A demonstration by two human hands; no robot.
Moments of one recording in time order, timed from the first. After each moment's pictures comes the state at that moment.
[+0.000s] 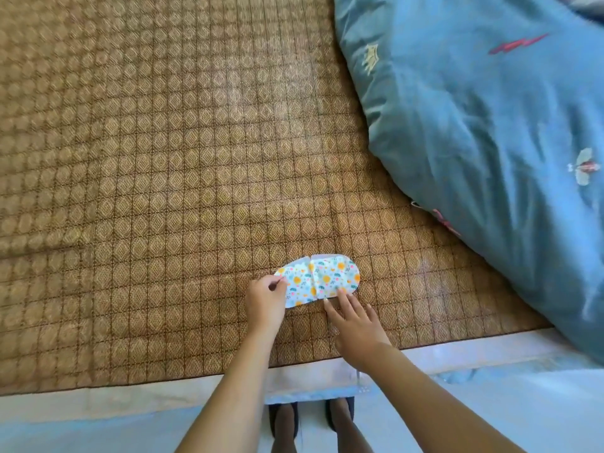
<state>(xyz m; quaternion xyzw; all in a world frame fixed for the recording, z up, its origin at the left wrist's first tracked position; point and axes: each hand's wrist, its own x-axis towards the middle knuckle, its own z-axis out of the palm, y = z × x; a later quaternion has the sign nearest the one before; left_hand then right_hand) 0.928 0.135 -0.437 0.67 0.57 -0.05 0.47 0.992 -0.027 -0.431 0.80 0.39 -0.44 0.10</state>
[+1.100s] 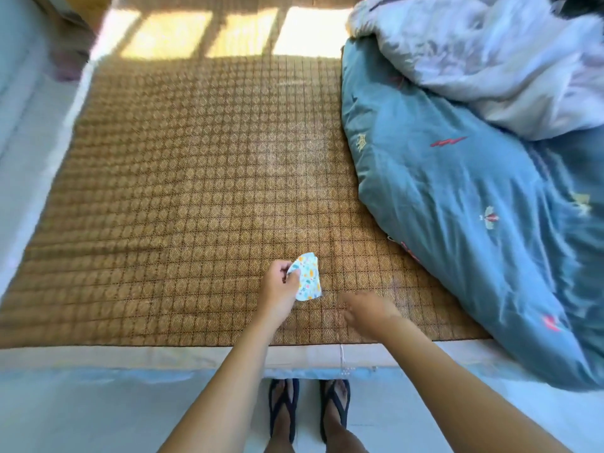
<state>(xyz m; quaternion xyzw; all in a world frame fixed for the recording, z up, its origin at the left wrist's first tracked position) 0.918 0.104 -0.231 0.68 0.48 0.03 0.55 1.023 -0.039 -0.239 0.82 0.40 -0.40 0.08</state>
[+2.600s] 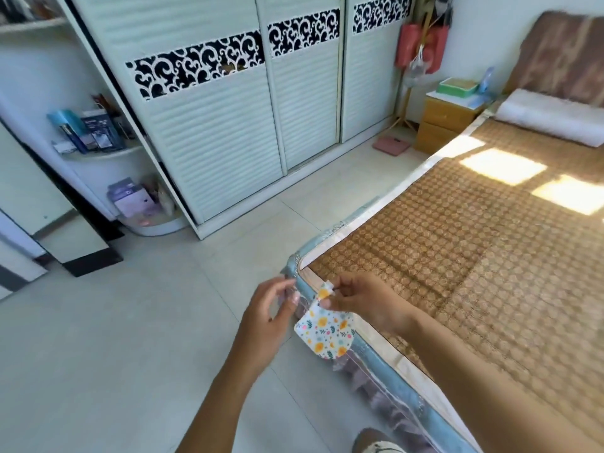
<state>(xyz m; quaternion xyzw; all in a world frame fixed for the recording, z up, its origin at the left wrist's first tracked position) 0.284 0.183 0.001 0.60 0.60 0.38 0.36 0.483 0.227 0.014 0.47 0.64 -0.56 -0.23</state>
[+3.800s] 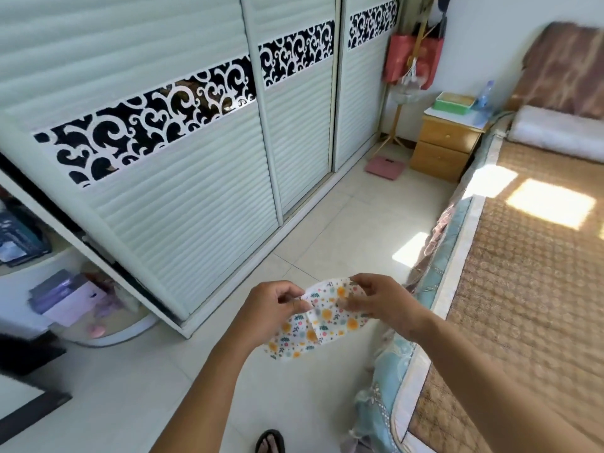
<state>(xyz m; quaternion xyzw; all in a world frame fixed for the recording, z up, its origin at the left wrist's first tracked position) 0.034 0.814 0.008 0.65 0.56 0.20 0.47 0.256 0.778 0.006 0.59 0.47 -0.56 -0.33</state>
